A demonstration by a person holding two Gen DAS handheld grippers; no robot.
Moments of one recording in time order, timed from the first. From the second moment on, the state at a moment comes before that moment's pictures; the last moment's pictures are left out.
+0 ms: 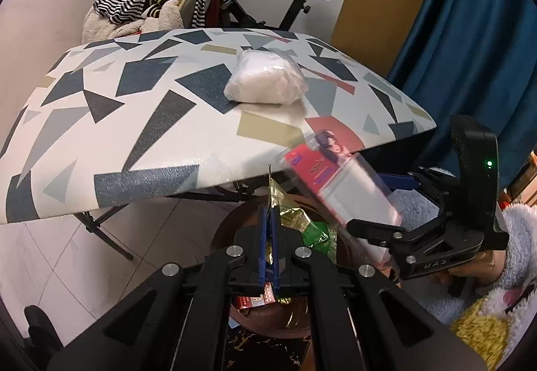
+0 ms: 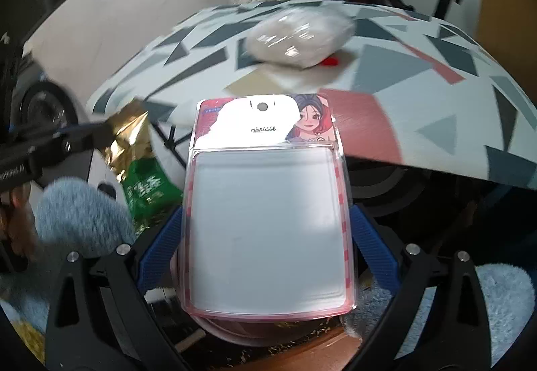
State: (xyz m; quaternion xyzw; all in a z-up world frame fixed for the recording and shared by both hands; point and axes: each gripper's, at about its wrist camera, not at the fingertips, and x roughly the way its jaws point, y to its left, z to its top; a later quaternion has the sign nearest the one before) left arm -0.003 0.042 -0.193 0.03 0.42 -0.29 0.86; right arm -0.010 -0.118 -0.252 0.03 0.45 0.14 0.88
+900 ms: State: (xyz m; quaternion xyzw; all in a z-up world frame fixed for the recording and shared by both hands) left arm -0.001 0.042 -0.212 0.03 0.44 -0.29 0.85; right arm 0.014 -0.111 -0.296 0.07 0.50 0.15 0.85
